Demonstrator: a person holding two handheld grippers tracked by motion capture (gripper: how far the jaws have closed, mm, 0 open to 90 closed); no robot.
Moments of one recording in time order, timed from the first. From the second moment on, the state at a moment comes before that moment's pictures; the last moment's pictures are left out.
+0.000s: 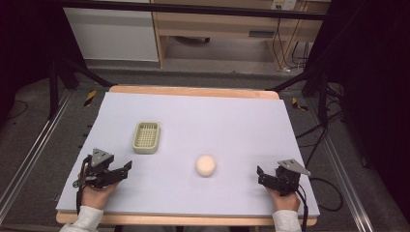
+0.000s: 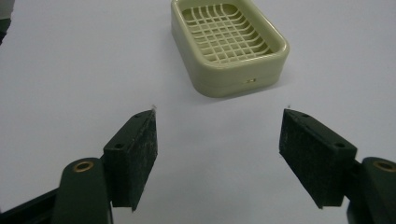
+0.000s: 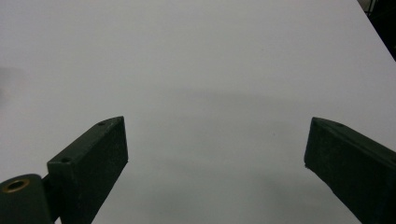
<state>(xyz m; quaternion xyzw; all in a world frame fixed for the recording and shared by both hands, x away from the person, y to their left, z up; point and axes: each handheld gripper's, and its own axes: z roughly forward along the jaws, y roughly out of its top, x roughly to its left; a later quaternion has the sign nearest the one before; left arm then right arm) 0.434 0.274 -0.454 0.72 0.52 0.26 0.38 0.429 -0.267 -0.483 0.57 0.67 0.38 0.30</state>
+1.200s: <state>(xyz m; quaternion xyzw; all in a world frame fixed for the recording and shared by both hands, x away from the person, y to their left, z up) 0.438 0.241 -0.440 0.74 0.48 0.24 0.40 0.433 -0.263 -0.486 0.56 0.68 0.38 0.29</state>
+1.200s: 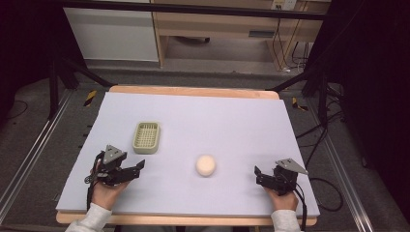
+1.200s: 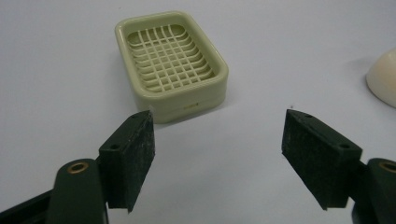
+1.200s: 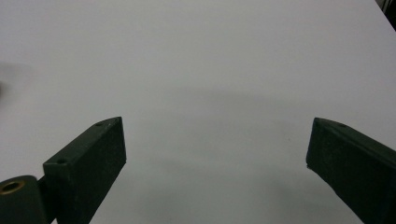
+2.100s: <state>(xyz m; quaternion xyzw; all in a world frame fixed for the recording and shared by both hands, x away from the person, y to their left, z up) 0.452 0.202 -0.426 0.76 0.46 0.23 0.41 0.432 -0.263 -0.486 0.55 0.68 0.39 0.29</state>
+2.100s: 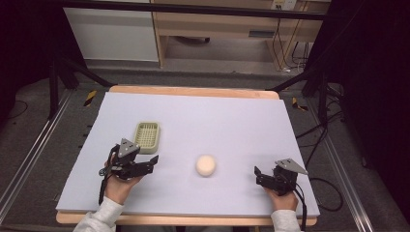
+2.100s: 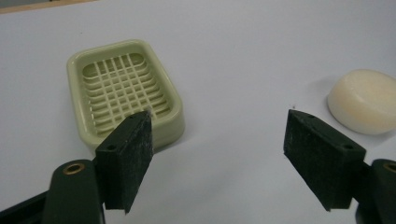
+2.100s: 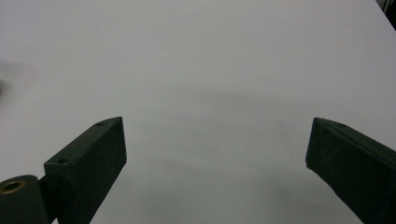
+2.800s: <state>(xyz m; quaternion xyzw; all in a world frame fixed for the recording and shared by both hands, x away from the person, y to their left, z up) 0.458 0.169 -0.424 0.77 0.44 0.22 0.42 0.433 -0.263 -0.486 0.55 0.68 0.38 0.29</state>
